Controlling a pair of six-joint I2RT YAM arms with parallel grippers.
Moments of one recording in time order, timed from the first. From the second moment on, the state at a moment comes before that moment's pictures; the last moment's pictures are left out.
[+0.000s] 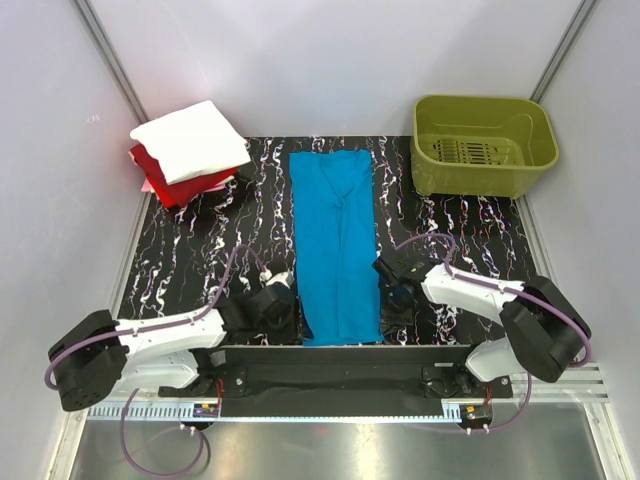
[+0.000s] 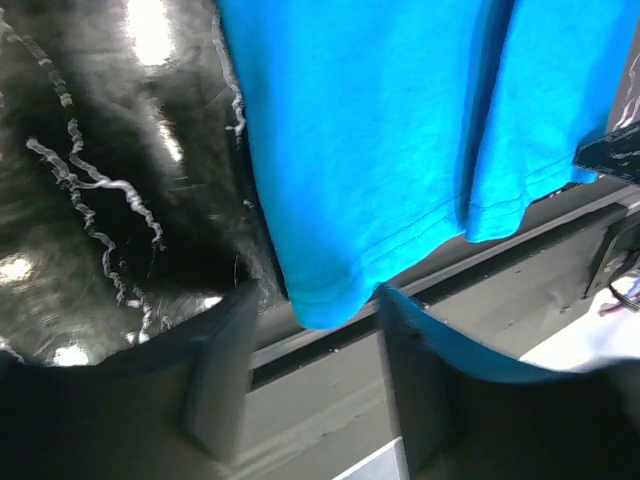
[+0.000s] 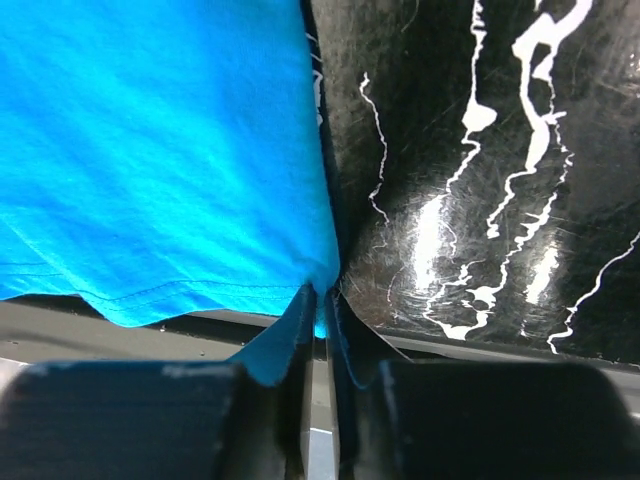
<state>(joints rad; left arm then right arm) -1.00 1.09 0.40 -0.27 0.03 -1.08 0.73 1.41 0.69 -0.65 -0.16 0.83</state>
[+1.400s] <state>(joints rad) -0.77 1.12 0.97 -0.77 -0.14 -0.92 0.55 1.38 1.19 -0.88 -0.10 0.74</state>
